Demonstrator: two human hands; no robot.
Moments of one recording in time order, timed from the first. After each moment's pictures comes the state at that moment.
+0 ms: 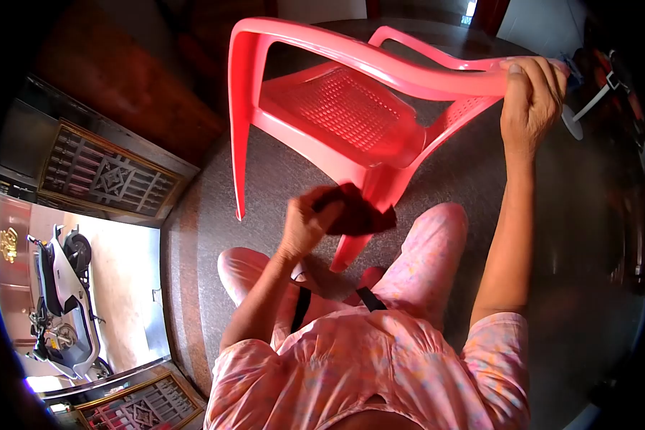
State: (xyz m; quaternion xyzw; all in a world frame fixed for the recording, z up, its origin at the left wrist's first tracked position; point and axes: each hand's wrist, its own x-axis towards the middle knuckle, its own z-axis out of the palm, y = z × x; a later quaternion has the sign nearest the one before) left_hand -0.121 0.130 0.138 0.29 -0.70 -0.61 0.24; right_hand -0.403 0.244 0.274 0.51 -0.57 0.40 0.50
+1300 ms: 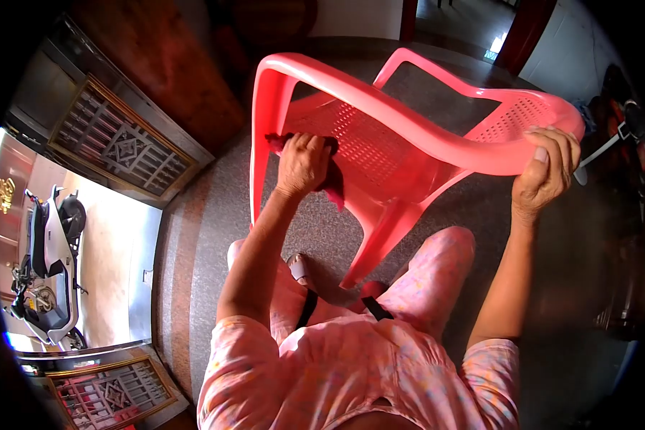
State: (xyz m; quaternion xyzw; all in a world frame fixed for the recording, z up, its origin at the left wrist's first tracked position) left_hand -0.131 0.008 0.125 0.18 -0.90 -0.02 0.39; right_hand -0.351 0.254 0.280 0.56 -0.55 0.37 0.49
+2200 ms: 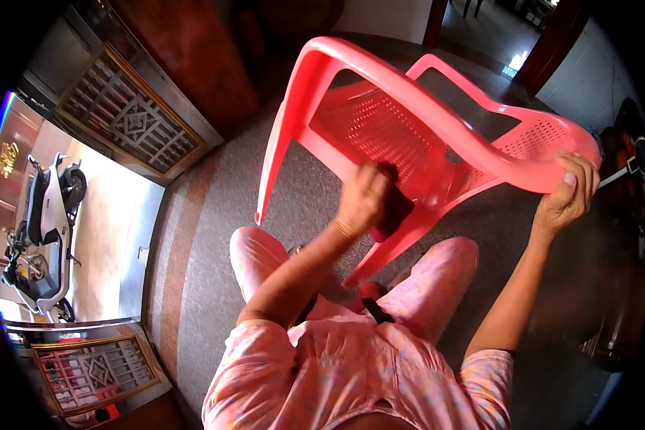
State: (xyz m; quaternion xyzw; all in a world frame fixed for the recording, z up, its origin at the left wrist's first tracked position) left_hand -0.154 0.100 0.099 0.15 -0.87 -0.08 0.46; right_hand -0.361 0.254 0.281 0.55 -0.56 0.37 0.49
